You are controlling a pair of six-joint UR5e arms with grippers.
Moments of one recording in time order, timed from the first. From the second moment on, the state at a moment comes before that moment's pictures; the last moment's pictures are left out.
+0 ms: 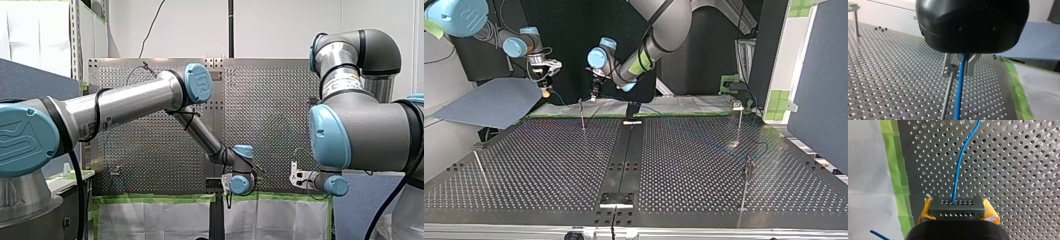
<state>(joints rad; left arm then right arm) -0.80 -2.81 -1.07 -2.52 -1.96 -1.81 1.55 -0.62 1.85 -1.07 1.09 1.61</state>
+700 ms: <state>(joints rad) -0.79 -2.81 -1.04 -2.55 -1.97 -1.81 1.52 -0.61 1.85 -1.04 1.14 1.58</state>
